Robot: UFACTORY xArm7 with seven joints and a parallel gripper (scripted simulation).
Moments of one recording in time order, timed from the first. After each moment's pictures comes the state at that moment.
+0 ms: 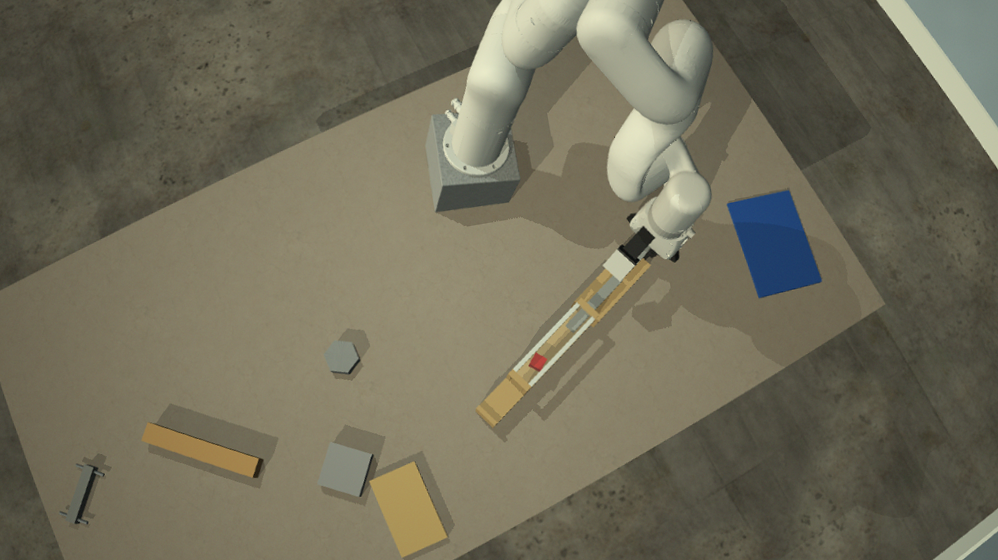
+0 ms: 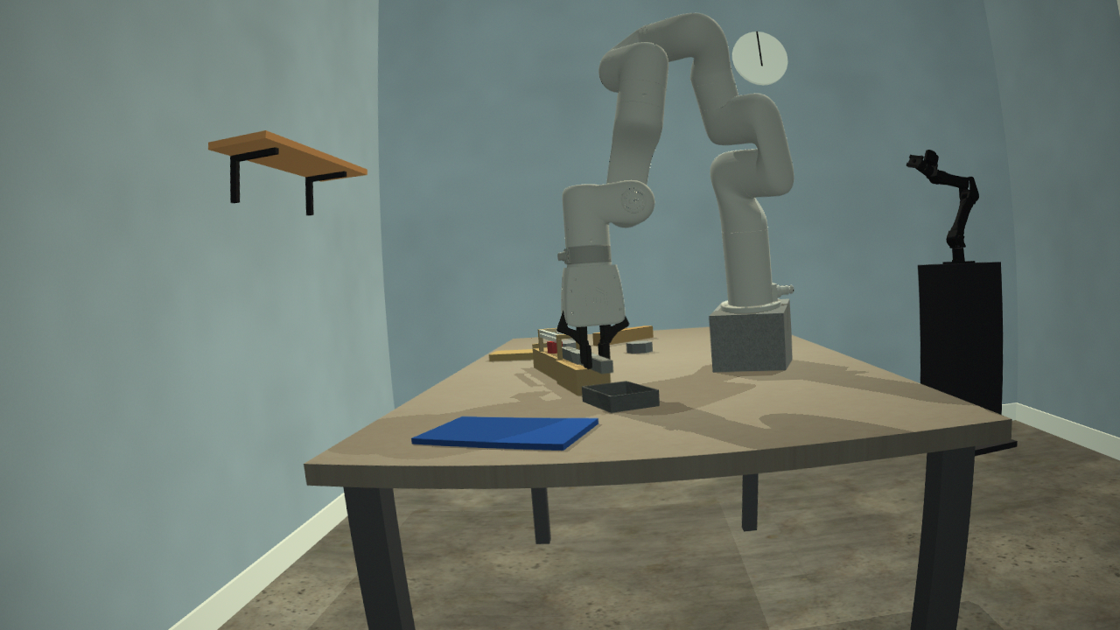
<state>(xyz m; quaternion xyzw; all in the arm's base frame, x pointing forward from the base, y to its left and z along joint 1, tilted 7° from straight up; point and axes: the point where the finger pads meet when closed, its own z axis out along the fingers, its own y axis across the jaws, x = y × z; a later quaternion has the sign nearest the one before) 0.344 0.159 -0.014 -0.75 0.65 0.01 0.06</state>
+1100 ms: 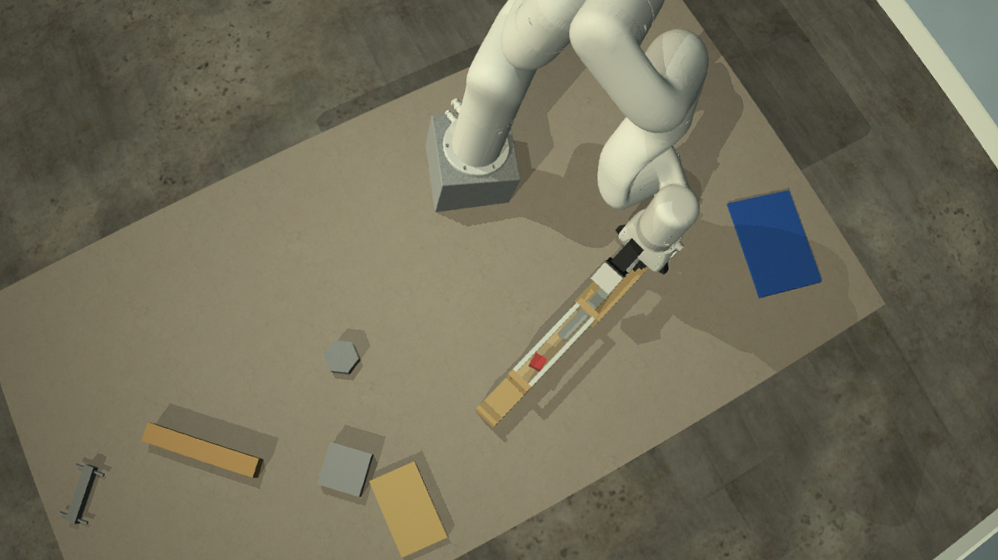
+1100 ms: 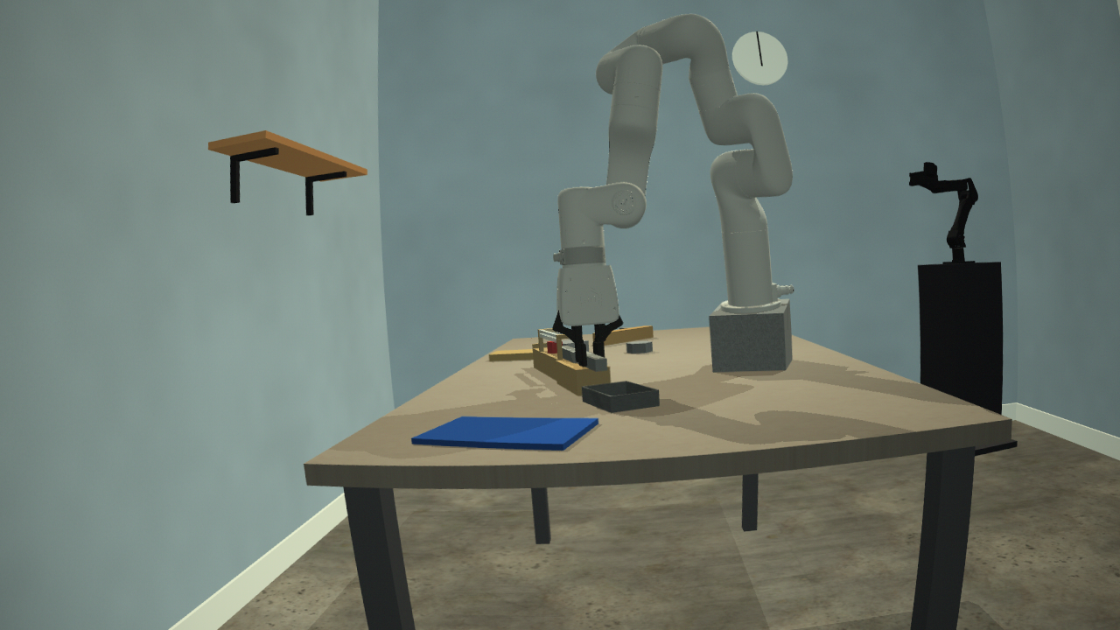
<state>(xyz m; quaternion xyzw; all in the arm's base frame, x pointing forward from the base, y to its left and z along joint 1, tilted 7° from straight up) 0.349 0.127 -0.017 -0.75 0.65 0.01 0.06</state>
